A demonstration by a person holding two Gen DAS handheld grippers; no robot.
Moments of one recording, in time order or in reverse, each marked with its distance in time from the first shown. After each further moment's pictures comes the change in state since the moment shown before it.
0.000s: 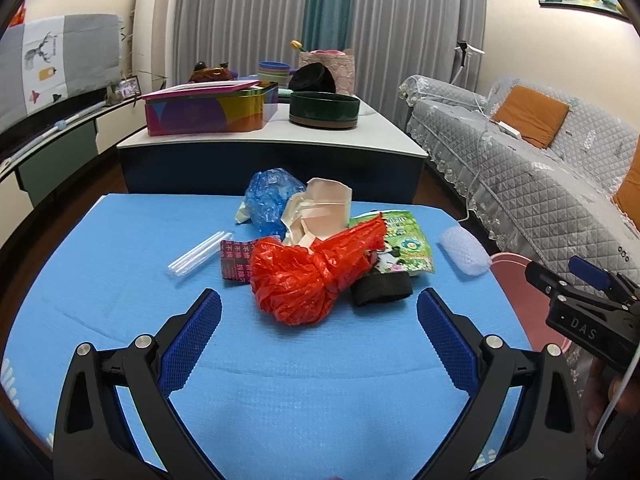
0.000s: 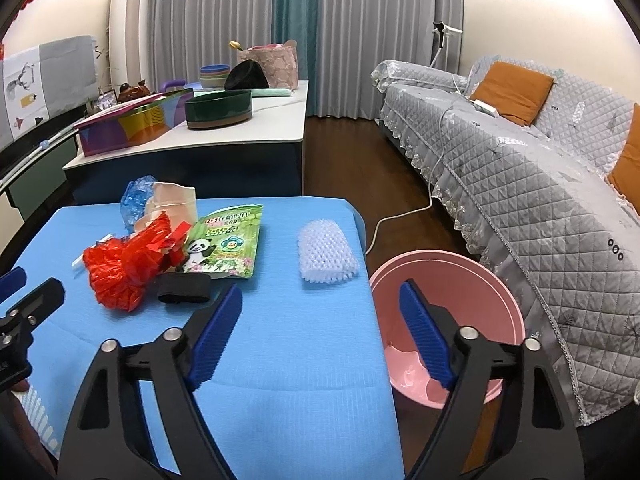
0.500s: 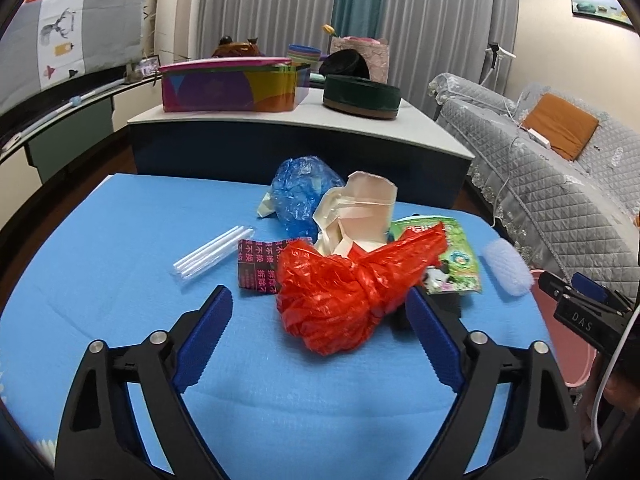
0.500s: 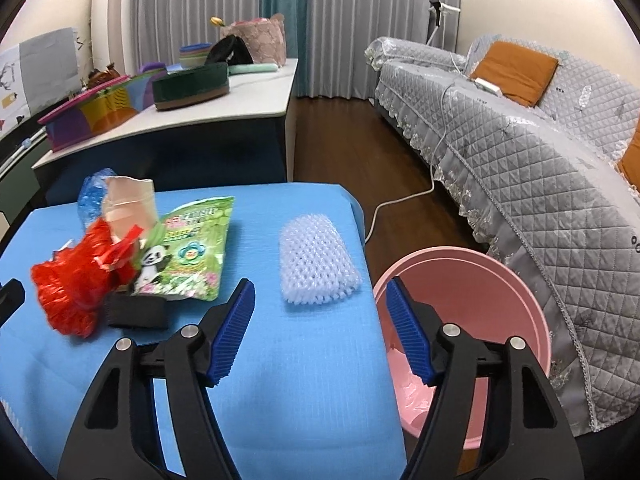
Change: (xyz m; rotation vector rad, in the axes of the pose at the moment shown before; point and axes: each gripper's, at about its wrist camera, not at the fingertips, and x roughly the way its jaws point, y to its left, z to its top) left arm 0.051 0.025 0.008 -0.069 0.037 0.059; right arm 0.078 -0.007 0.013 0.026 0.080 -0.018
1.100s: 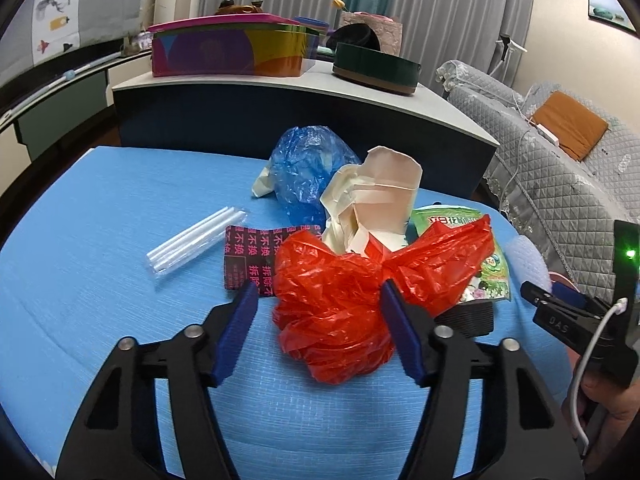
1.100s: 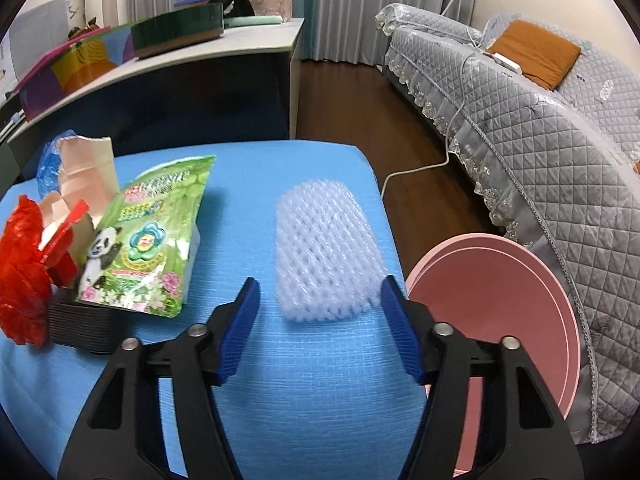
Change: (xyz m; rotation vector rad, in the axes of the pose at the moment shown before) left arm 0.044 0.010 0.003 -0.042 0.070 -0.025; right arm 0.069 0.016 0.002 -0.045 0.131 -0.015
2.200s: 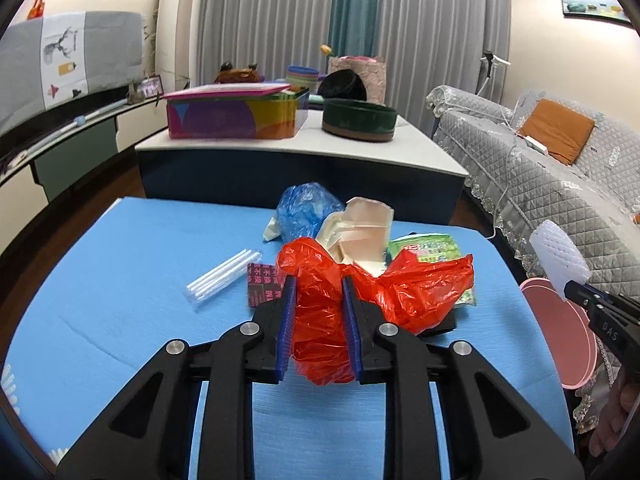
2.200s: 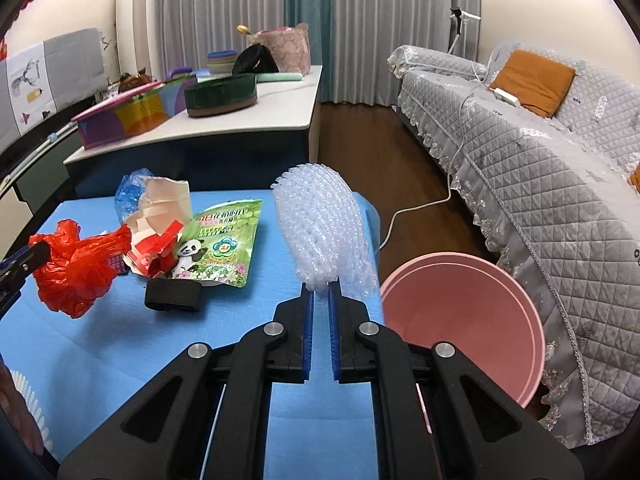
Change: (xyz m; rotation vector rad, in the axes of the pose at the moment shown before) left arm -0.074 -0.017 -0.001 0.078 -0.149 0.031; right arm -0.114 -0.028 -0.020 0.000 -0.166 0.099
